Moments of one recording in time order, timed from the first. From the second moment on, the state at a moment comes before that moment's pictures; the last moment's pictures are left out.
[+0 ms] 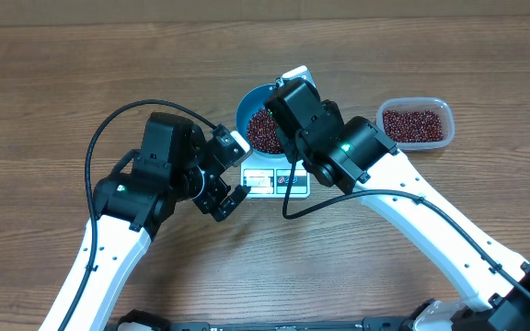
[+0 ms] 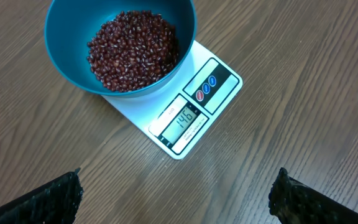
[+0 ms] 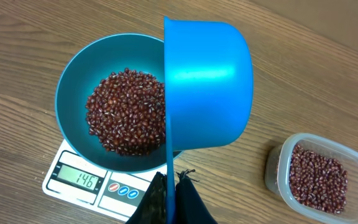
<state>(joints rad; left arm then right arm) -0.31 1.22 1.06 -0.80 0.34 0.47 0.71 1.62 1.56 -0.93 0.41 0.20</state>
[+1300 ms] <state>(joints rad) -0.31 1.22 1.06 -0.80 0.34 0.46 0.23 1.81 1.56 -1.16 0.50 0.64</state>
